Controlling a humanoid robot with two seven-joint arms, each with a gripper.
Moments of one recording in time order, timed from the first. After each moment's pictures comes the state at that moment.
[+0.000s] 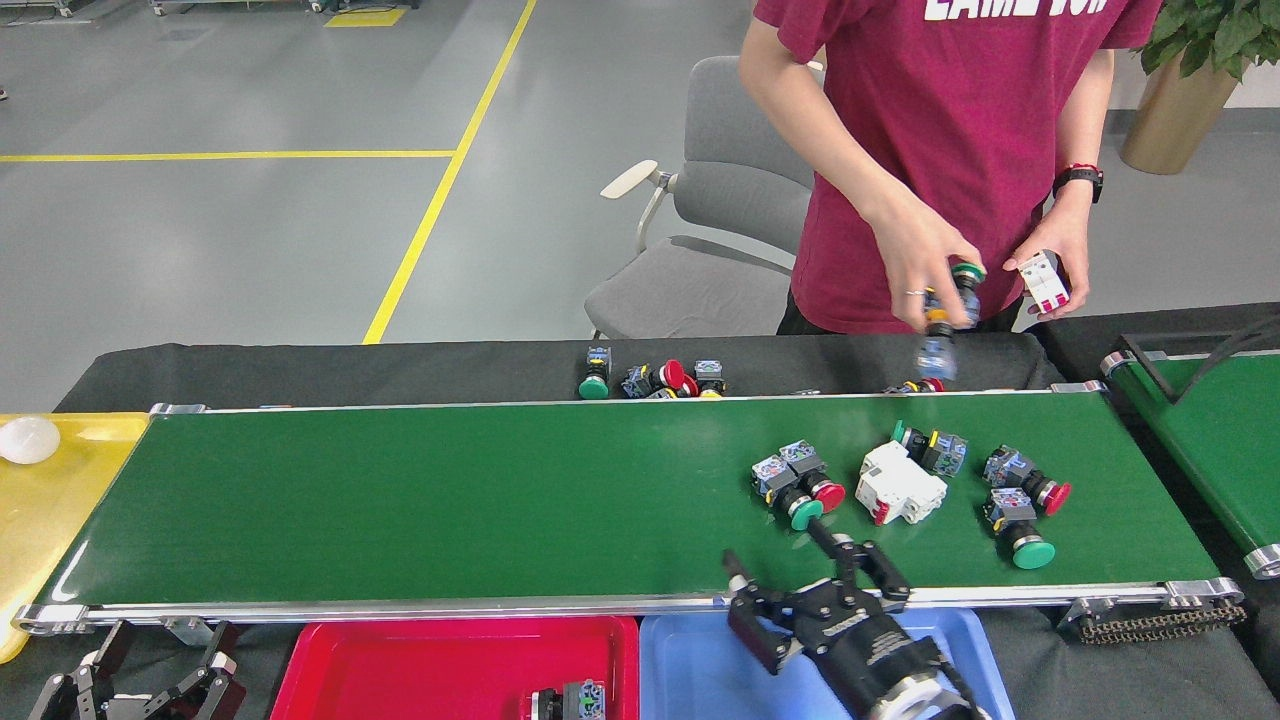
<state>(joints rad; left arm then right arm) 0.29 0.19 0.41 -1.63 -1.27 -0.46 0.09 0.09 -0.02 0.04 -1.75 1.28 -0.14 0.19</state>
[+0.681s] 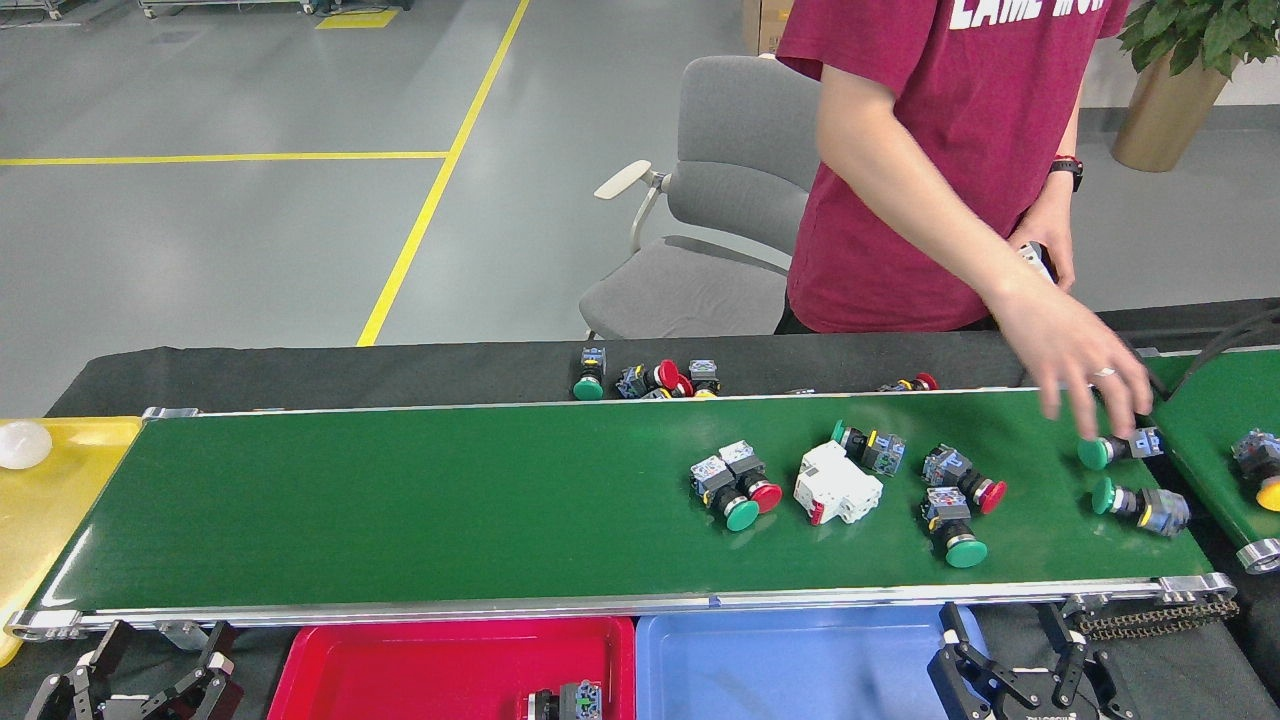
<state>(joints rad) 0.29 0.19 0.42 -1.63 -1.27 -0.46 0.09 0.27 -0.02 -0.13 -1.76 1.28 -0.13 0.01</state>
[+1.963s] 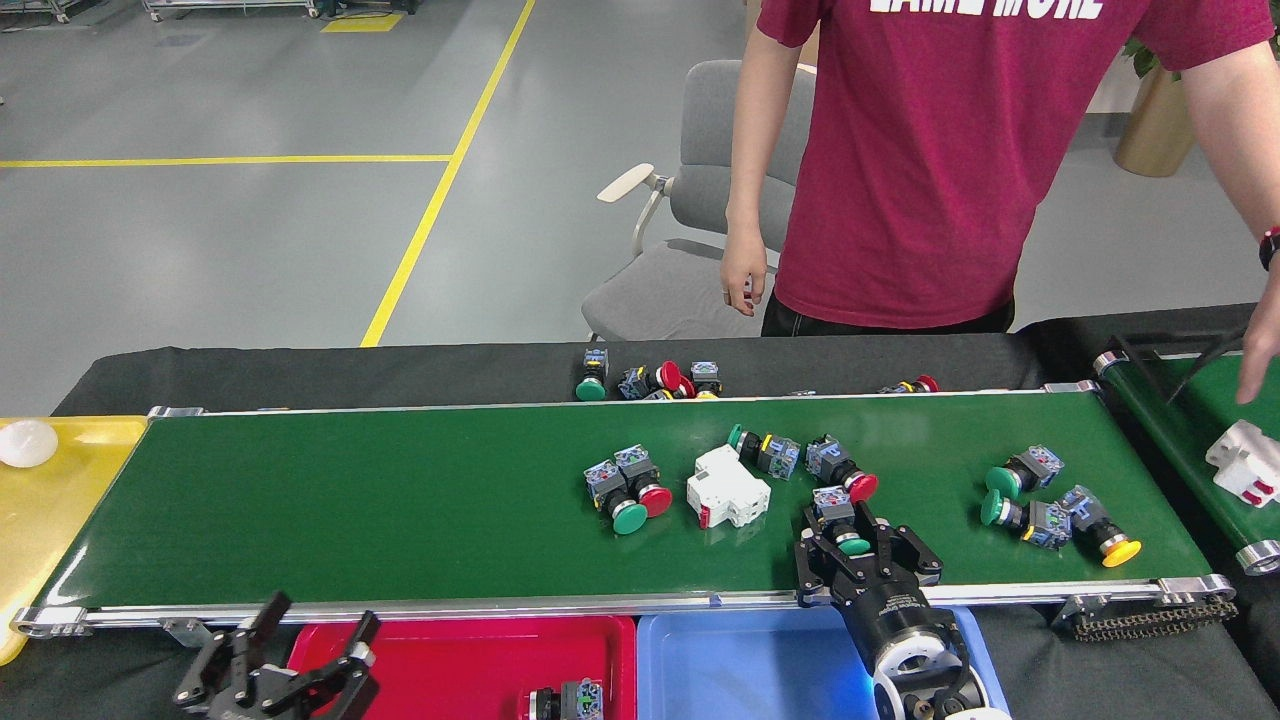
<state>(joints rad) 0.22 0.14 0.09 -1.76 -1.32 -0.41 -0.05 -0.14 -0.01 0.21 -1.37 1.34 0.01 0.12</state>
